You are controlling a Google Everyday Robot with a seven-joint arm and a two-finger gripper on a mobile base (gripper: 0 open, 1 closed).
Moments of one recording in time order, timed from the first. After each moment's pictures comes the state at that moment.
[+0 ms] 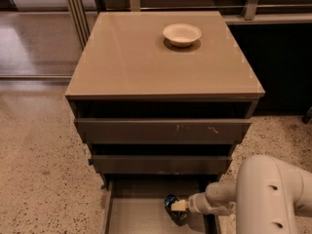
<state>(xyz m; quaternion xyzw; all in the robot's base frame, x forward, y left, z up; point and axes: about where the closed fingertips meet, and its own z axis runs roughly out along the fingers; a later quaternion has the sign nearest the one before) 0.494 -0.135 0.170 -0.02 0.96 0.26 0.09</state>
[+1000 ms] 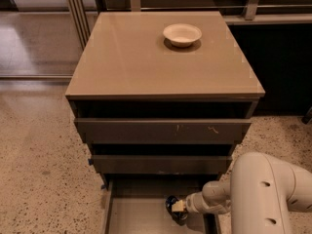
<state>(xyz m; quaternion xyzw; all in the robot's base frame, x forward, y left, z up) 0.495 -0.125 0.166 -0.03 0.96 0.26 0.08</state>
